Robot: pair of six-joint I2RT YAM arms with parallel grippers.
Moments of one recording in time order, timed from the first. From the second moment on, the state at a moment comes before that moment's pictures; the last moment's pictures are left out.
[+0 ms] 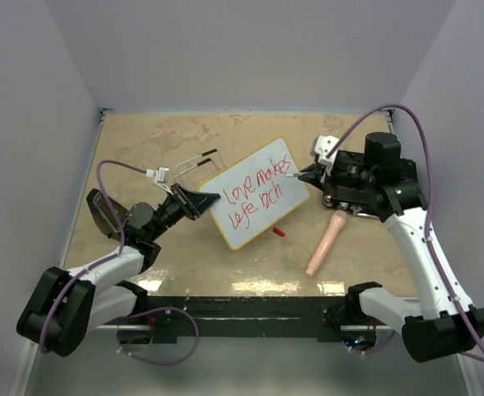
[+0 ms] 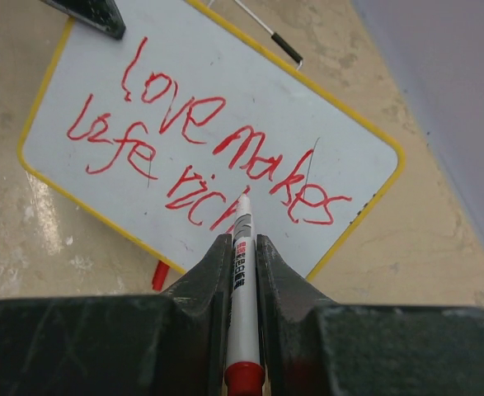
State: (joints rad) left arm -0.39 1.12 0.26 0.99 0.42 -0.95; right arm 0.21 1.09 1.18 -0.63 -0.77 -0.67
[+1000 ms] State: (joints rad) left arm -0.01 1.08 0.76 0.38 0.85 -0.26; right arm 0.04 0.95 1.04 -0.59 -1.17 -0.70
